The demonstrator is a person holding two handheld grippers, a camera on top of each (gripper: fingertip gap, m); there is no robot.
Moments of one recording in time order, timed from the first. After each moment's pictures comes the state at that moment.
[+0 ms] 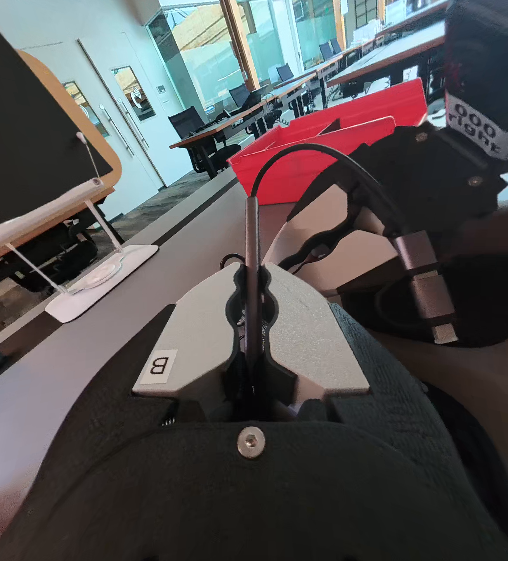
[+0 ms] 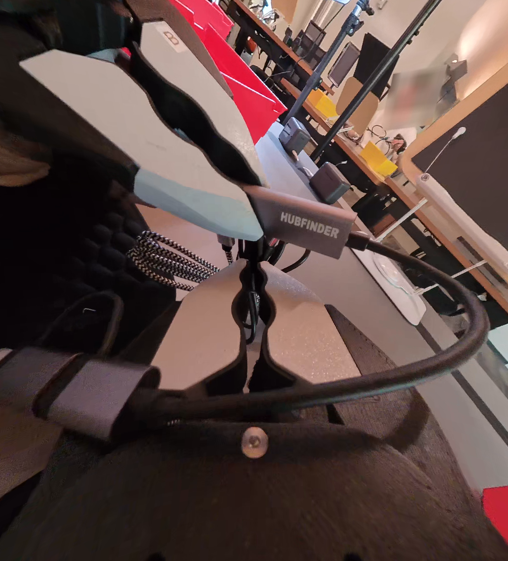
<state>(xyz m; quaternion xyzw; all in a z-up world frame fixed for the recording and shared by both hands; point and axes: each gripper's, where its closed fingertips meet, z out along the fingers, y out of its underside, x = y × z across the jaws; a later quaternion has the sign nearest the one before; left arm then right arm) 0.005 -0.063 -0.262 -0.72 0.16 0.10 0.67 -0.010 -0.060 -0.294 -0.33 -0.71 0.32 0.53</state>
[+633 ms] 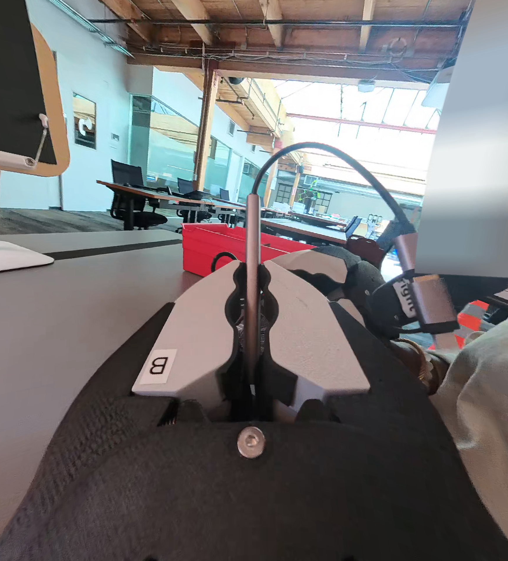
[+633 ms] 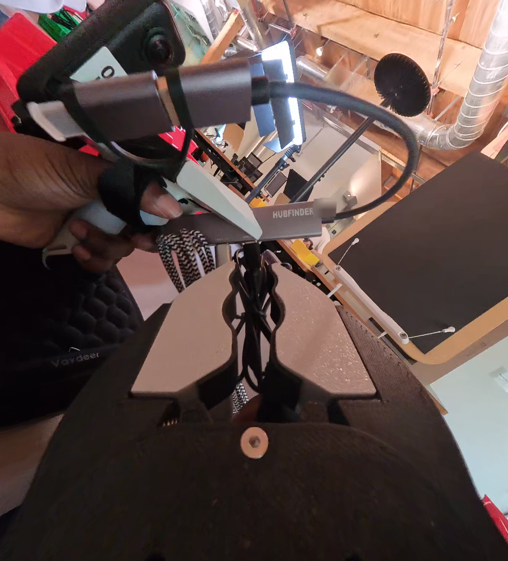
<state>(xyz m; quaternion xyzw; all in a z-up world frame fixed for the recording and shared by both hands) 0.007 -0.077 -0.226 -0.61 0.02 -0.20 0.77 0.012 -0.077 -0.240 -0.21 -0.62 0.35 0.67</state>
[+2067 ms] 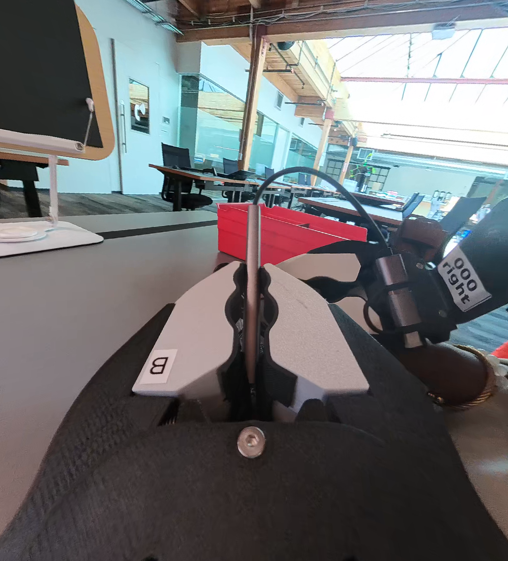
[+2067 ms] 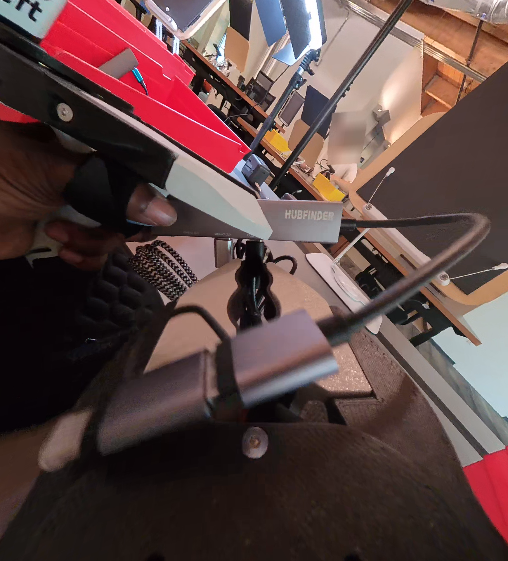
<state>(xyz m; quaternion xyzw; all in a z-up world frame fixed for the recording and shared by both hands) 0.005 -0.066 -0.245 -0.65 -0.01 -0.12 0.75 -0.001 -0.067 -0.269 -0.32 -0.65 0.32 0.61</state>
